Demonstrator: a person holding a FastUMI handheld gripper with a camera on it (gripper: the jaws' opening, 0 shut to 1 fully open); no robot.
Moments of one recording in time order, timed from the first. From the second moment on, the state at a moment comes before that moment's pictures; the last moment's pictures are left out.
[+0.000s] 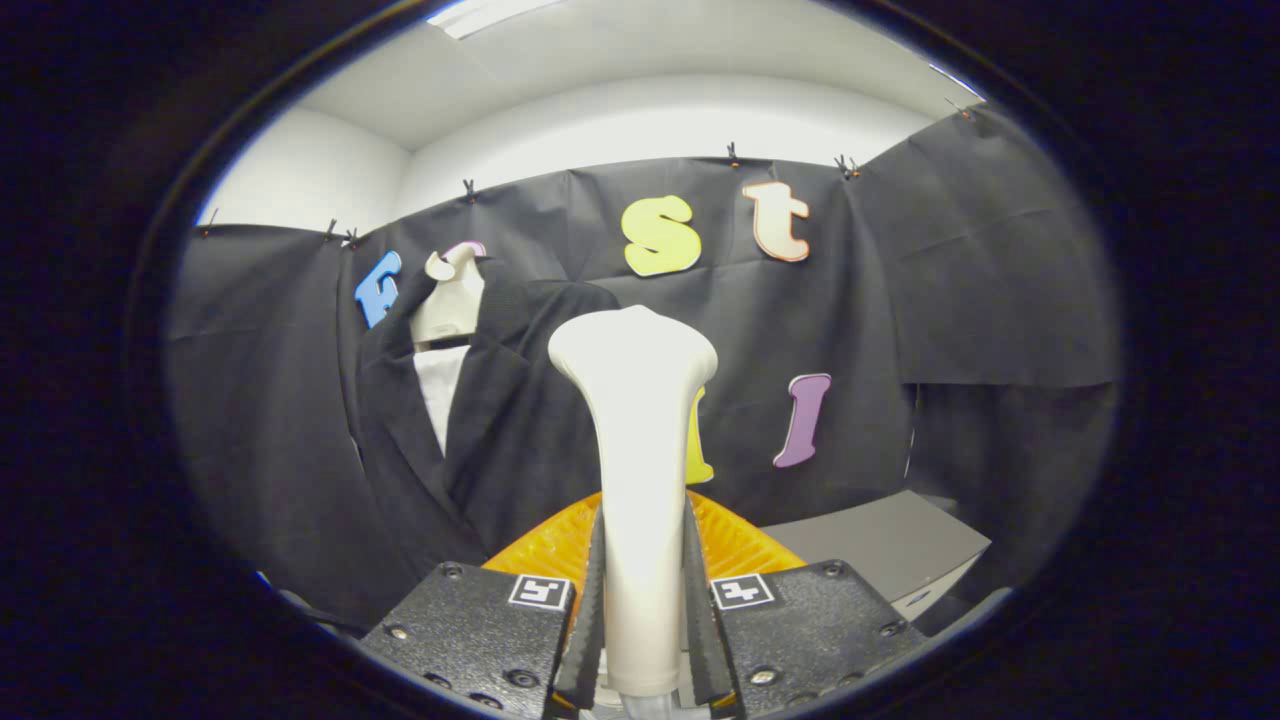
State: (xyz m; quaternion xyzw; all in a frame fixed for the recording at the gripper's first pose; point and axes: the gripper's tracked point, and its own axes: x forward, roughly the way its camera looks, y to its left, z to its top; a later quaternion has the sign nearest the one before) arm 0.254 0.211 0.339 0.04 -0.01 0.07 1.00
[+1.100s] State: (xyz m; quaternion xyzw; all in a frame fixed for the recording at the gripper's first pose) arm 0.311 0.319 0.316 -0.04 0.00 0.03 1.00
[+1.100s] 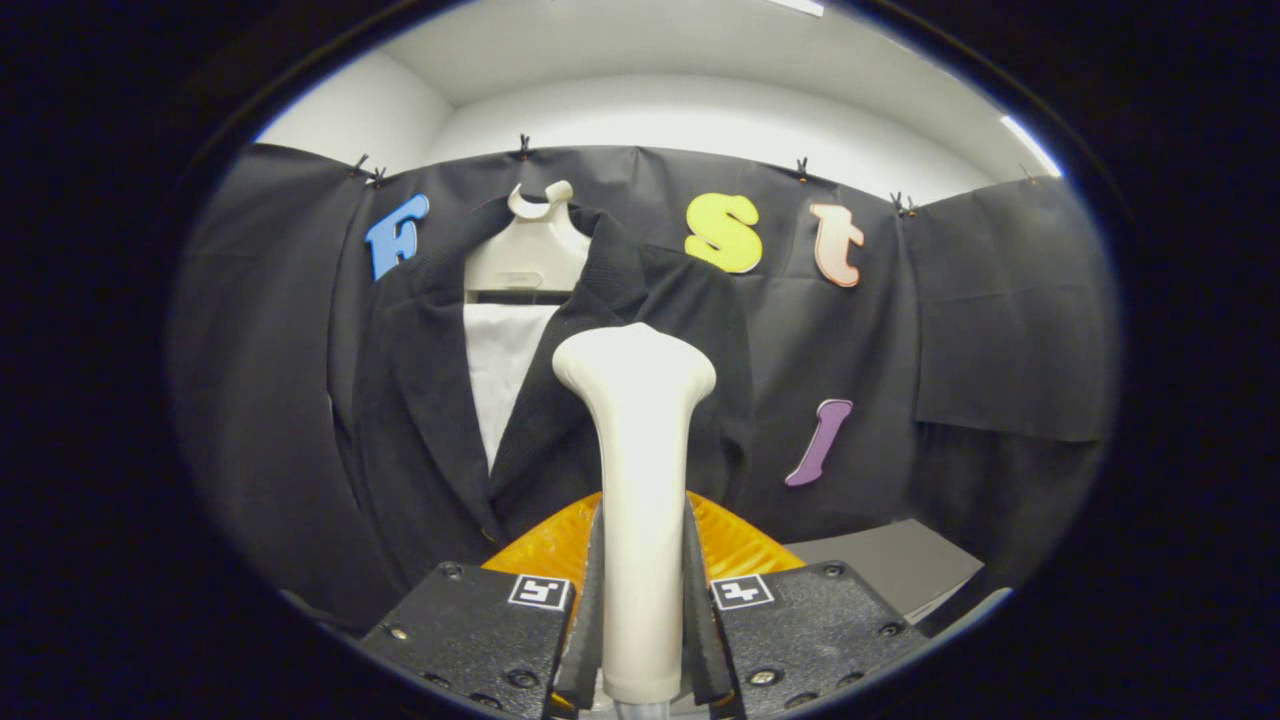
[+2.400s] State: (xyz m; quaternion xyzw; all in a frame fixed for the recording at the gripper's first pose) arm 0.297 0.325 0.156 -0.06 0.12 0.04 0.99
